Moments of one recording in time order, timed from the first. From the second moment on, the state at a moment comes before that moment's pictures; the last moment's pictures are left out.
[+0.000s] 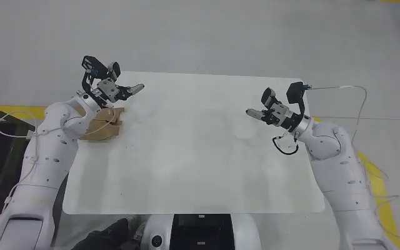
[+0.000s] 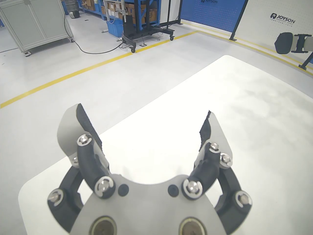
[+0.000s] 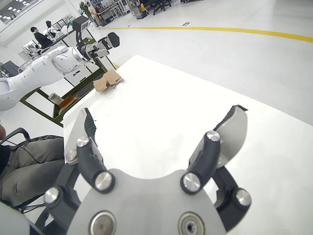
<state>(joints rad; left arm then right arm) 1.01 -0.87 -1.33 -1.22 0.95 -0.68 0.03 -1.09 -1.17 1.33 -1.36 -0.56 -0.85 0.41</state>
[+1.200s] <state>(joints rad) 0.80 -0.75 -1.43 -0.57 -0.11 -0.85 -0.97 -1.09 -1.17 1.33 -1.36 -0.56 -0.85 0.41</state>
